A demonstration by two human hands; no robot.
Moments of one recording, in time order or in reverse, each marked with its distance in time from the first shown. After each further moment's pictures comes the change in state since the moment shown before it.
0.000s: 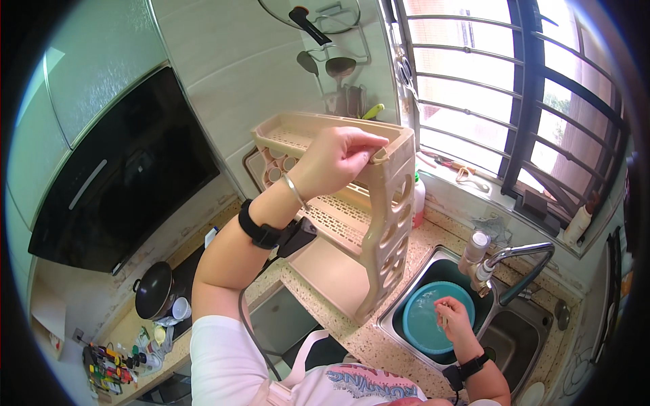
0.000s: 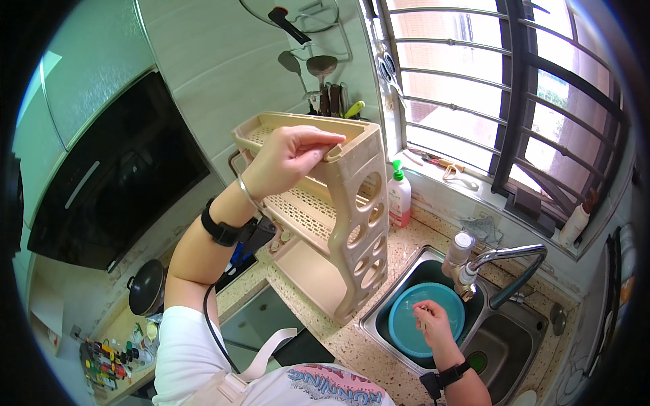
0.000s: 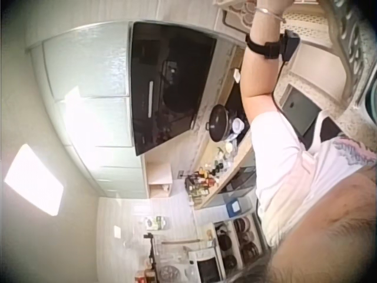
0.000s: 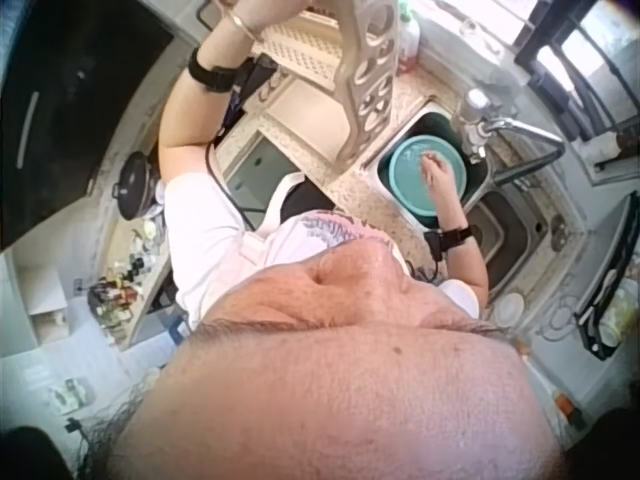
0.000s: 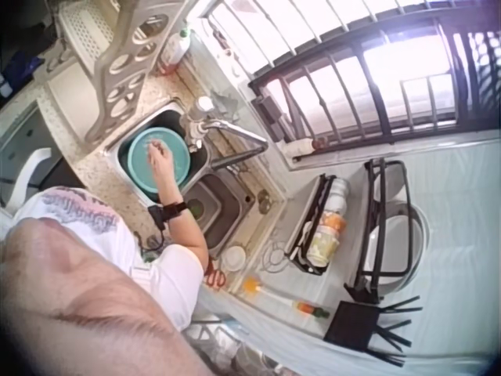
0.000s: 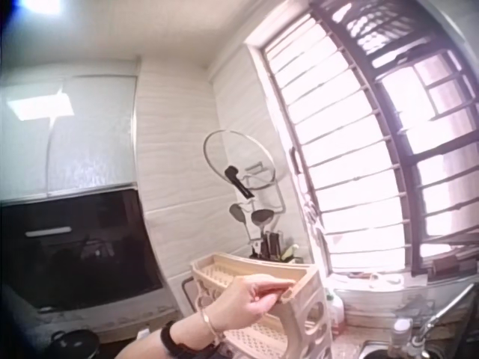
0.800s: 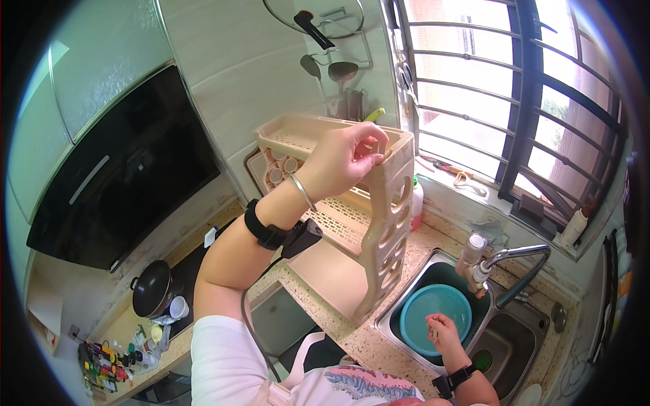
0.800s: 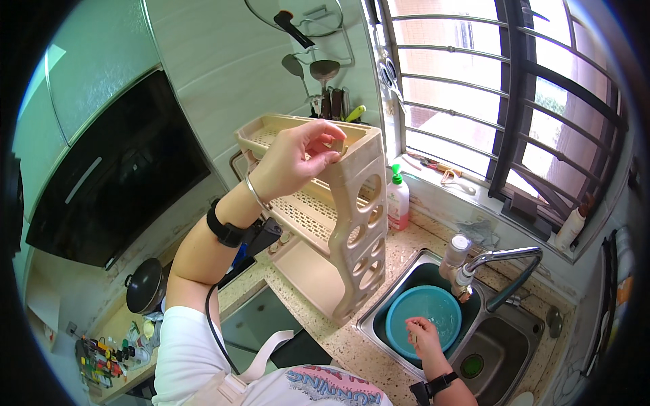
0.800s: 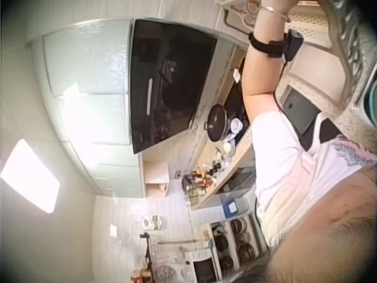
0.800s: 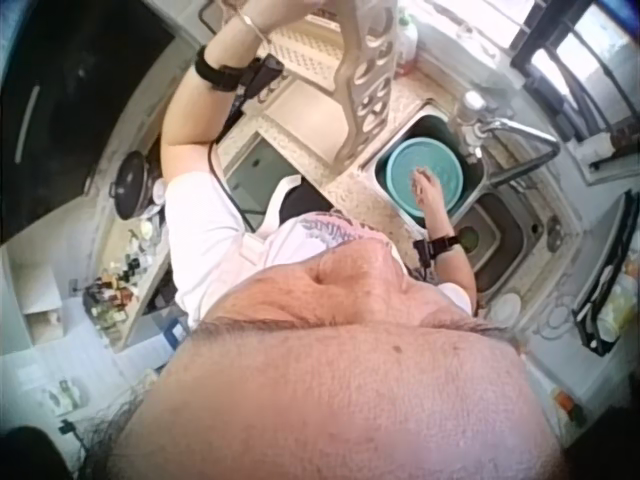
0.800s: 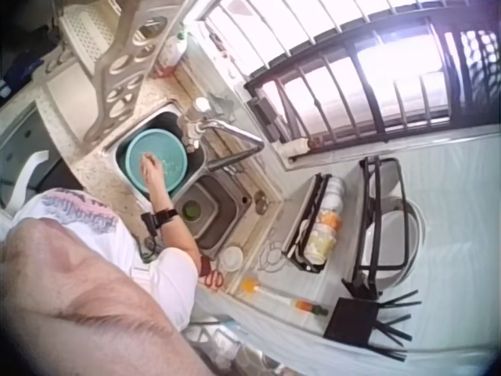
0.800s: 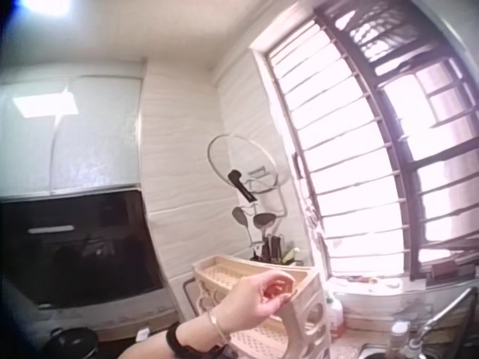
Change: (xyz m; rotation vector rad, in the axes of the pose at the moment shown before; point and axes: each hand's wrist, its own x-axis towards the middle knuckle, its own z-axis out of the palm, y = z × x) left_hand -0.002 0.014 0.003 0.197 0.052 0.014; right_hand -0.015 0.047 -0.010 0.101 0.074 0.121
